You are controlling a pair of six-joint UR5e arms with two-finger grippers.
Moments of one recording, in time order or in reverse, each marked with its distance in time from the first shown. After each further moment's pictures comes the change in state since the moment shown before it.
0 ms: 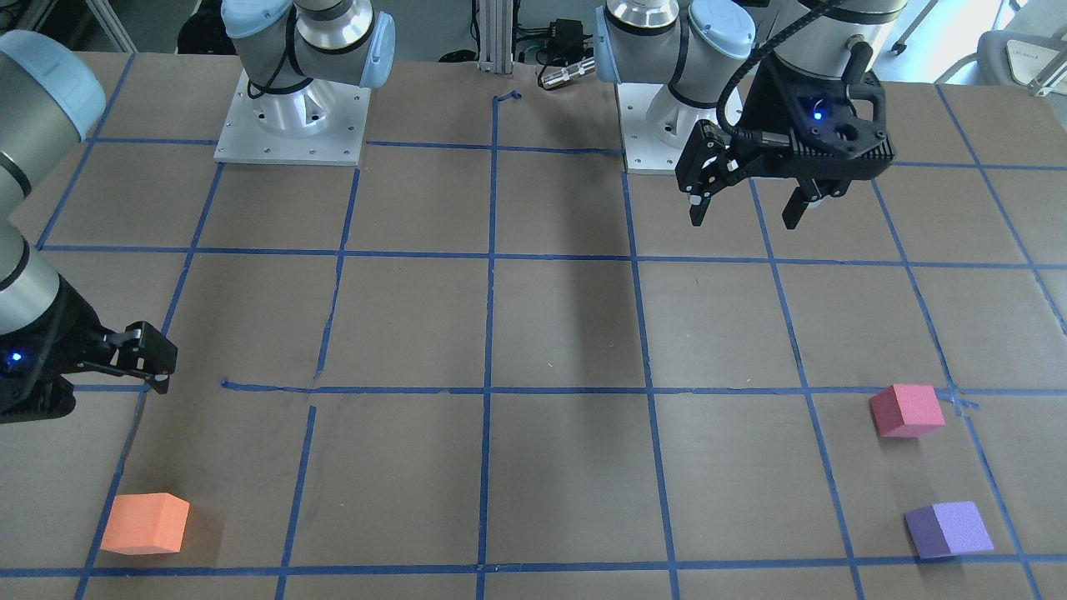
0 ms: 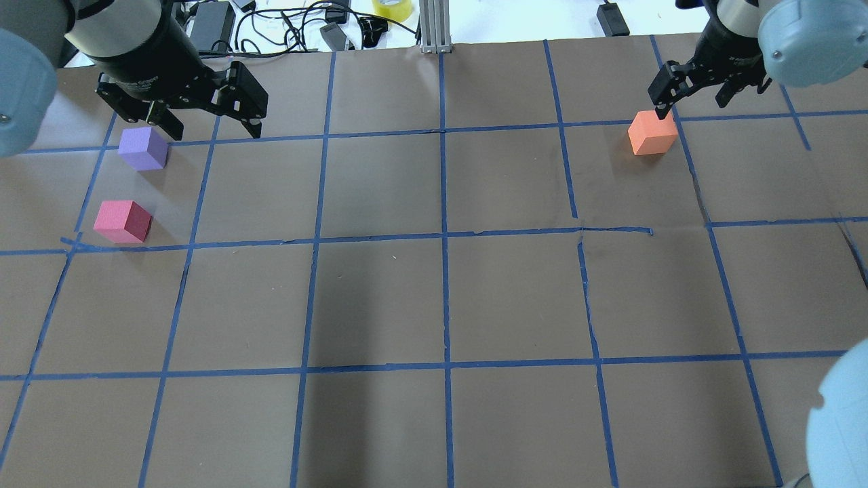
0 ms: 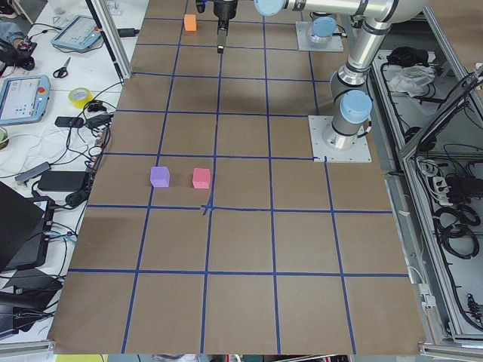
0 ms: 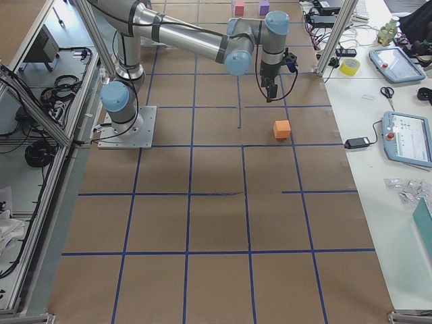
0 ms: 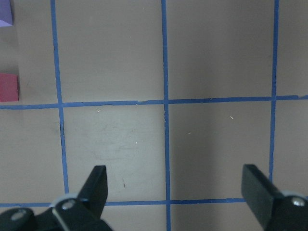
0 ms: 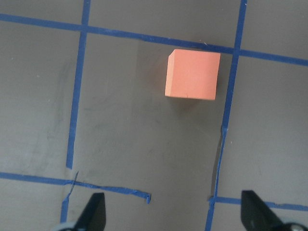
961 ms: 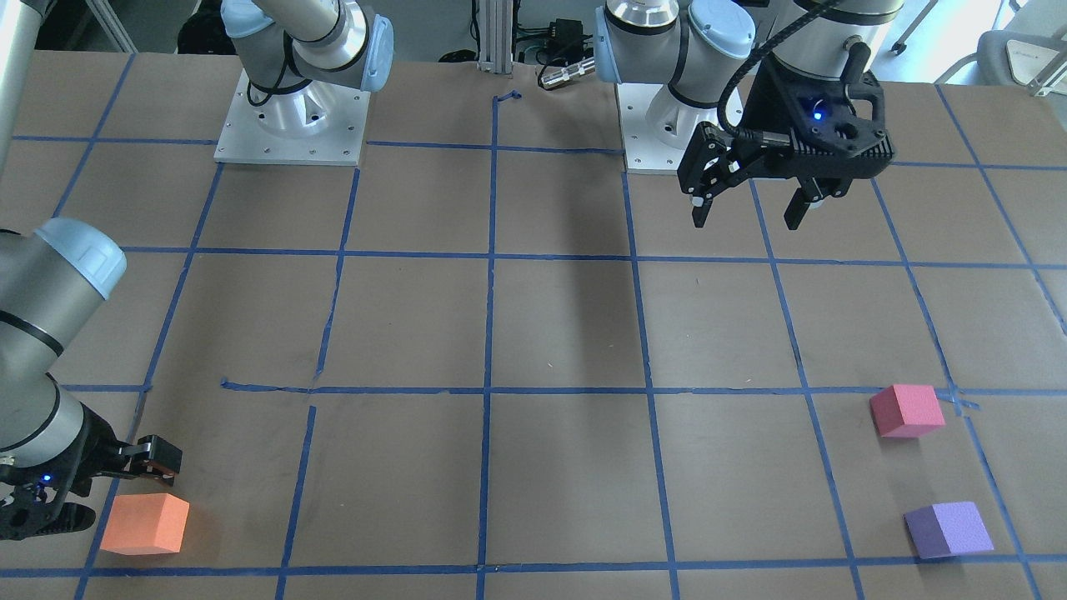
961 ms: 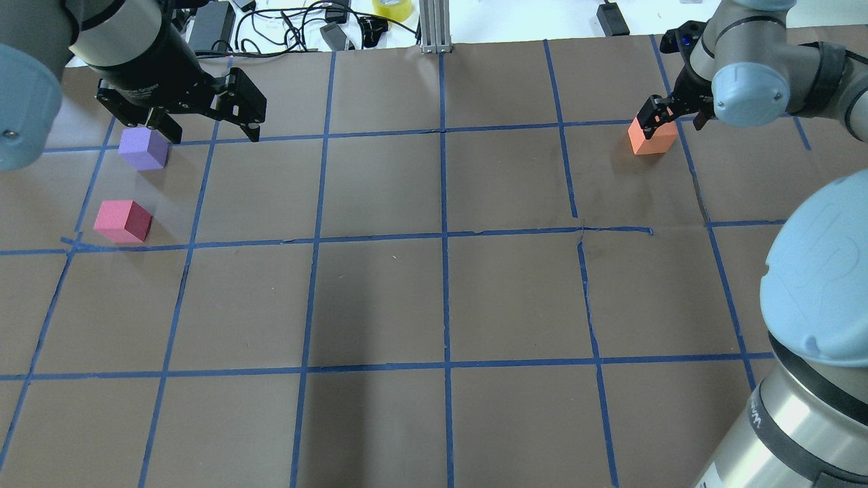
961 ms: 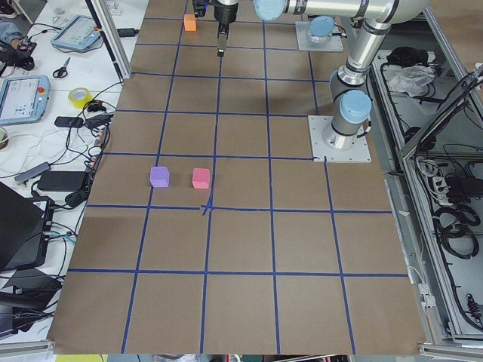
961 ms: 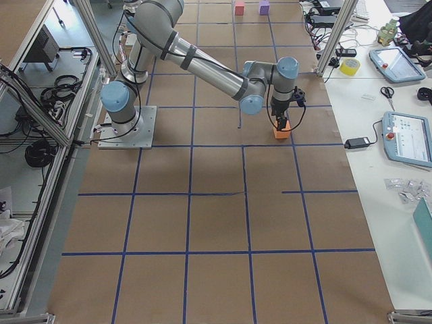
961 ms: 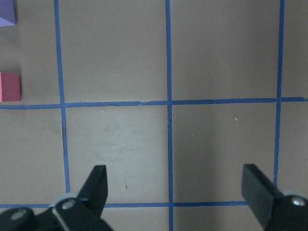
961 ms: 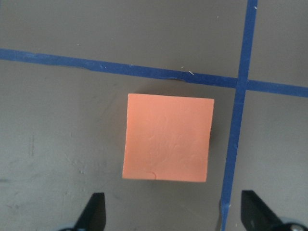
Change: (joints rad) left arm 0.004 0.011 -0.022 0.029 0.007 0.001; right arm -0.041 0.243 -0.005 -0.247 0.012 -0.022
